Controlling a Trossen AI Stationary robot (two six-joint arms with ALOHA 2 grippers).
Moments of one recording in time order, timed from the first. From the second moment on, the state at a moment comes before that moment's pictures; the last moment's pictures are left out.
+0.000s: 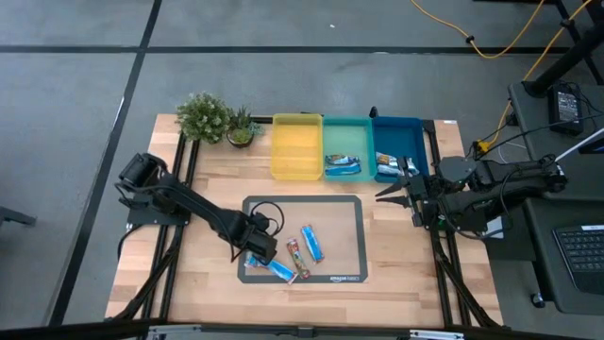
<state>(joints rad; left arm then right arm) -0.42 1.70 1.03 -0.74 -0.09 -1.37 0.16 0.61 0.68 -0.32 0.00 -0.17</state>
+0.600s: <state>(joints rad) -0.42 1.78 1.03 -0.69 -0.08 -1.37 0.16 0.61 0.68 -0.32 0.00 -0.16</state>
